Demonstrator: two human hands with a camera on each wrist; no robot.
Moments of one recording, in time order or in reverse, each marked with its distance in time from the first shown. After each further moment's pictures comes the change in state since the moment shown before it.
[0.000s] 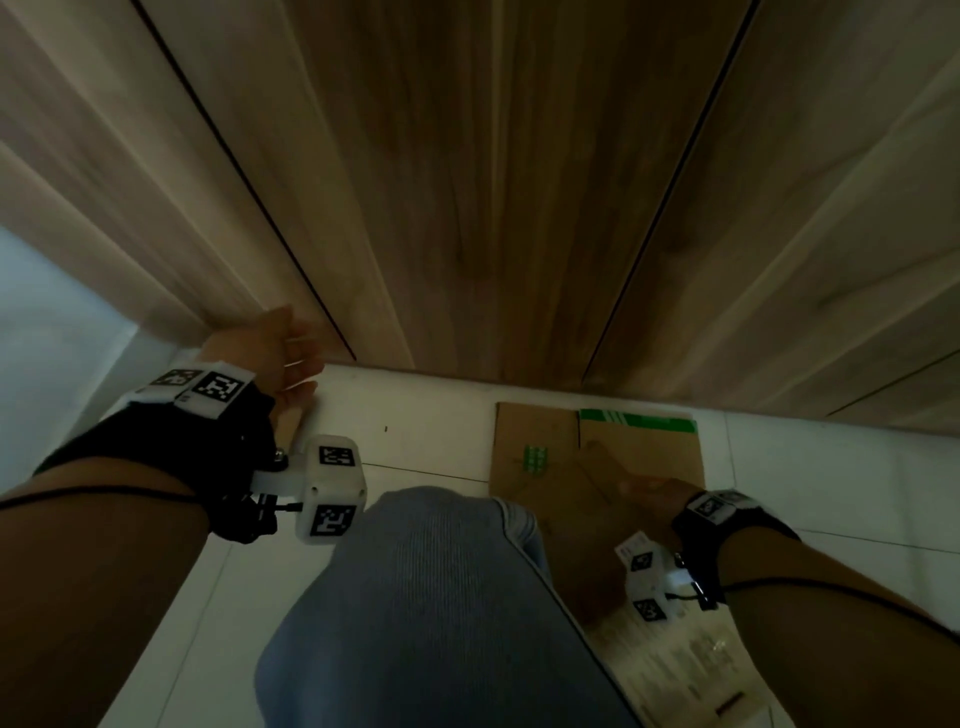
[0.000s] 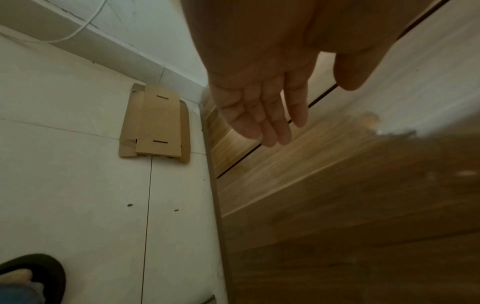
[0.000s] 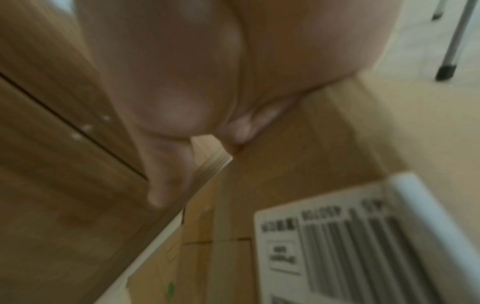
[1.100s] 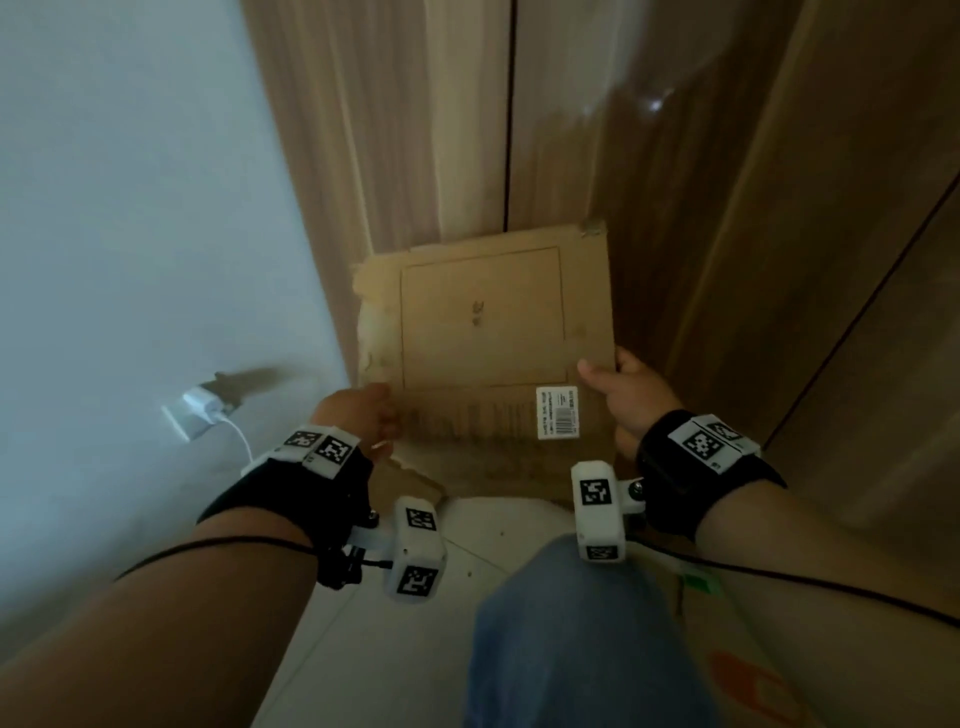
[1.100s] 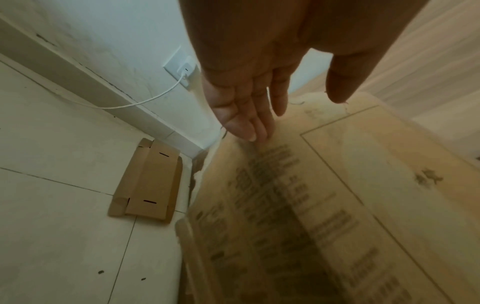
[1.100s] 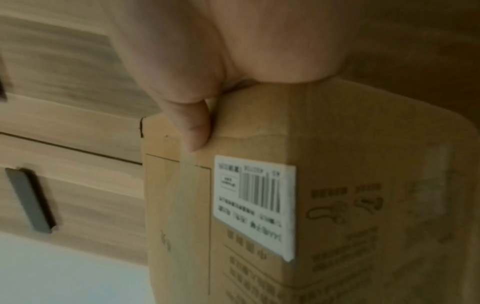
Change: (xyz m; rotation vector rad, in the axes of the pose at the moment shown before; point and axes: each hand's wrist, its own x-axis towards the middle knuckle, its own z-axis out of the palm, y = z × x) left_hand -0.115 0.013 -0.160 -0.256 0.112 0.145; right_hand -0.272 -0.255 -0.016 0.828 0.006 -0.940
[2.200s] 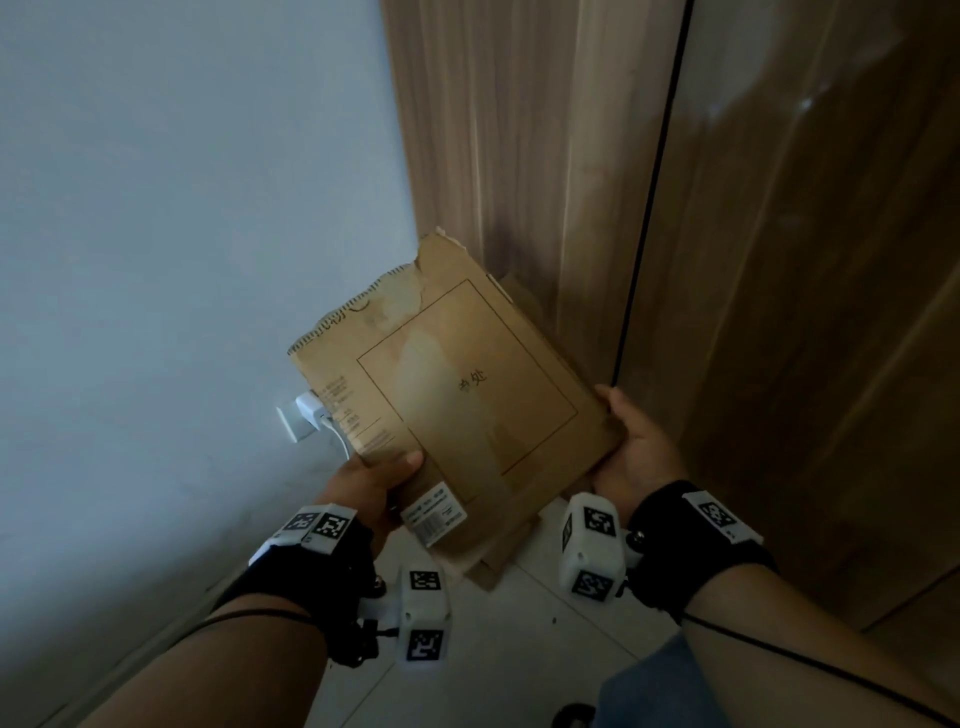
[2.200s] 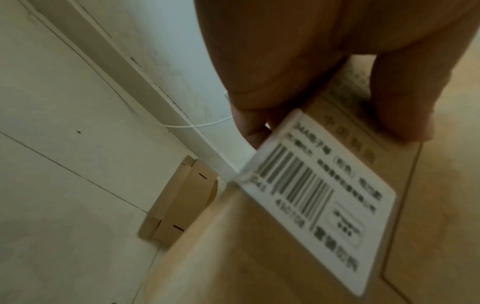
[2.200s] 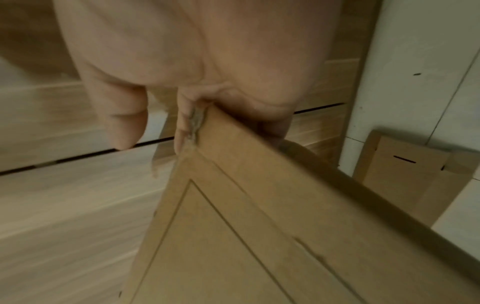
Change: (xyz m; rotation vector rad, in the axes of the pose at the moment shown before) left_hand 0.046 -0.044 -0.083 -0.347 0.045 0.080; right_hand 0.052 0.052 0.106 0.644 -0.191 0.291
